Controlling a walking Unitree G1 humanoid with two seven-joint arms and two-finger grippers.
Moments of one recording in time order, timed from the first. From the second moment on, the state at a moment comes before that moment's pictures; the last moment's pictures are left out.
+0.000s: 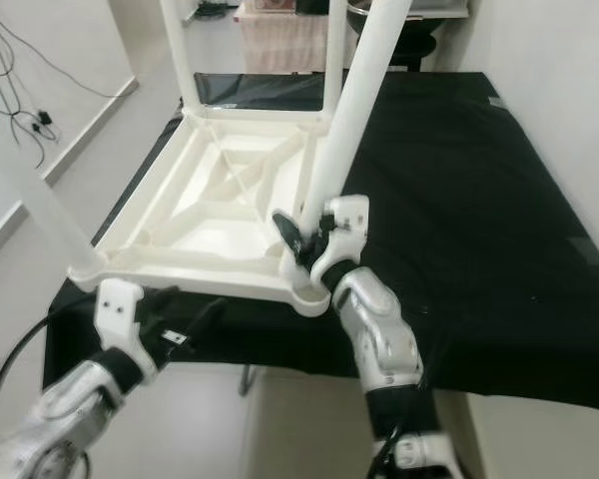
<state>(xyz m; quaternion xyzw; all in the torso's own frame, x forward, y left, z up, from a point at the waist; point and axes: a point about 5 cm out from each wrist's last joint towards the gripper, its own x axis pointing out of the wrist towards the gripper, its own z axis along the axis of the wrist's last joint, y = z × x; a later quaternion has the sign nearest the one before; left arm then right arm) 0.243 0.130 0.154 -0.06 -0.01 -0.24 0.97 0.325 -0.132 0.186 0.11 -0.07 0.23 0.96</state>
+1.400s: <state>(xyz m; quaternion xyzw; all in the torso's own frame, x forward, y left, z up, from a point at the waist) 0.217 0.104 0.155 -0.01 0.00 -0.38 0.93 0.267 -0.132 0.225 0.06 -0.10 0.56 0.82</state>
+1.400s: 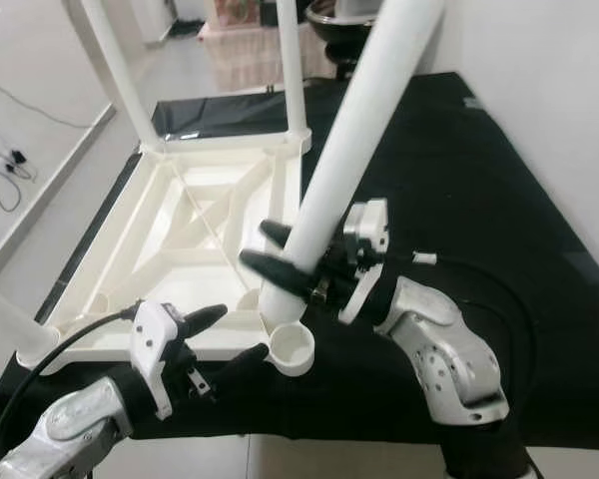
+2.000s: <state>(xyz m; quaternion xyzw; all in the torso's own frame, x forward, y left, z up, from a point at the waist) 0.202 0.126 0.141 -0.01 0.06 -0.28 0.96 0.269 -0.120 0.204 0.01 -0.05 0.58 0.82</state>
